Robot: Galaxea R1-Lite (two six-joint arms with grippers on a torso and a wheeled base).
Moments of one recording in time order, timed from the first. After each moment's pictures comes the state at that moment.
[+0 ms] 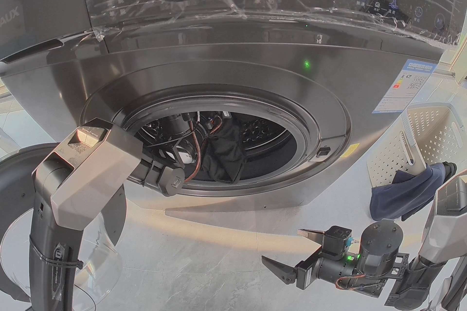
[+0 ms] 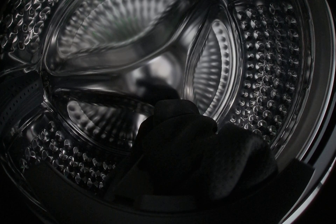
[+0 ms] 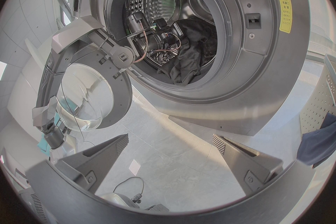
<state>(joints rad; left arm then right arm) -0.48 2.41 -1.51 -1.21 0.10 -0.17 0.87 2.00 -0.15 -1.54 -0.12 0.20</state>
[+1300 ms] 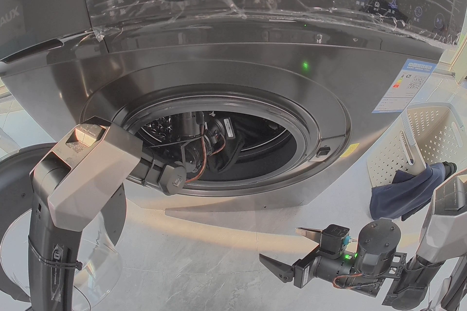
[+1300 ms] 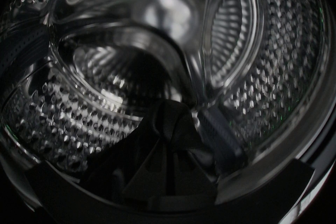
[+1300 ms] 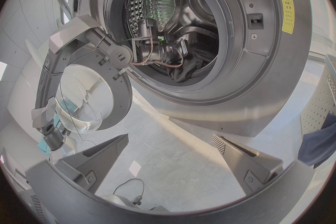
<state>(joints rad) -0.49 2.40 -1.51 -0.84 0.13 -0.29 0.87 2.01 -0.16 -1.54 -0.12 0.20</state>
